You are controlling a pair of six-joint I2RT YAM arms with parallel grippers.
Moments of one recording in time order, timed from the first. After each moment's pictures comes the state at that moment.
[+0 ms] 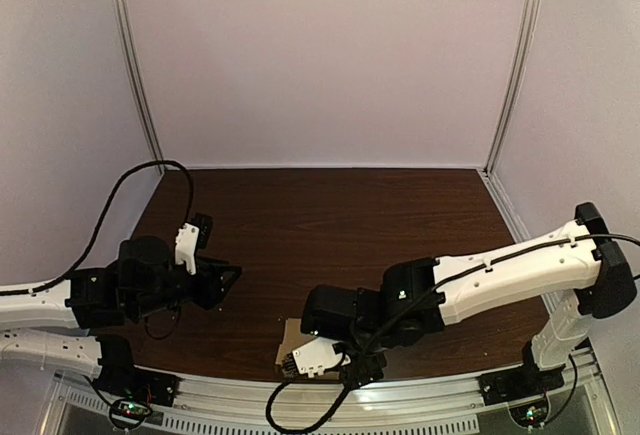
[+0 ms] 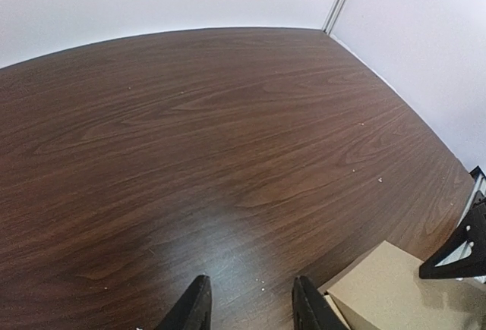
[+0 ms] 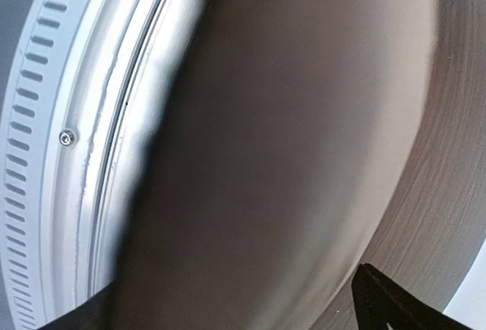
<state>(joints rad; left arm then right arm) -1.08 0.75 0.47 -0.16 -0.35 -0.61 1.45 1.72 1.34 -0.83 0.05 -0.51</state>
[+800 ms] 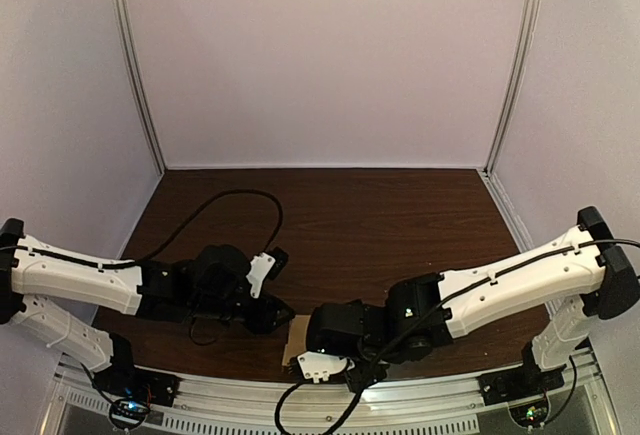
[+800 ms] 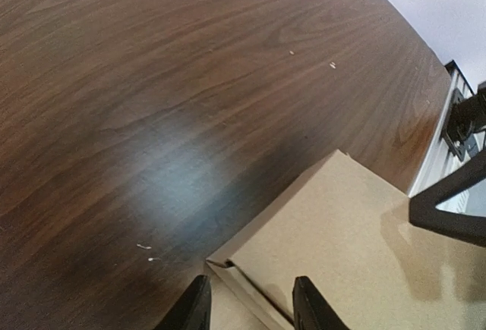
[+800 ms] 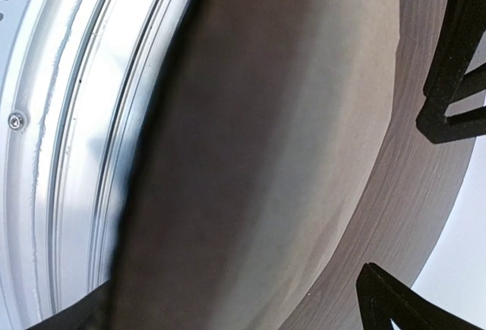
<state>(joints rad) -1.14 1.26 0.61 -0.07 -0.04 -0.65 1.51 1.71 1.26 -0.76 0.25 -0.52</state>
